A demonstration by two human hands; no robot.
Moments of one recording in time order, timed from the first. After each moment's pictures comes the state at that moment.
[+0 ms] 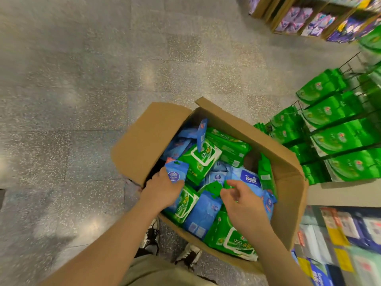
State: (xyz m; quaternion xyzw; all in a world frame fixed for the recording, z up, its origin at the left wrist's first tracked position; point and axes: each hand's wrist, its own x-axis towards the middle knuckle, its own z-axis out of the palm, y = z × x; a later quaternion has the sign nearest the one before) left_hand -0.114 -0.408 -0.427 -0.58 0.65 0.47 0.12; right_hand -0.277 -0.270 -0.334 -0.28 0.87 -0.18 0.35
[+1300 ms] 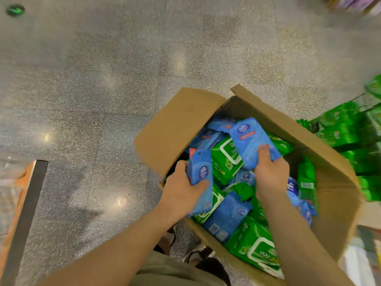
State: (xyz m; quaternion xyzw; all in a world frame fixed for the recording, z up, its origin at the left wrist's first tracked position) left_hand -0.098 -0.391 -0.435 -0.59 0.56 0.57 -0.13; right_hand -0.301 -0.368 -0.409 -0.11 0.84 -0.47 0.25
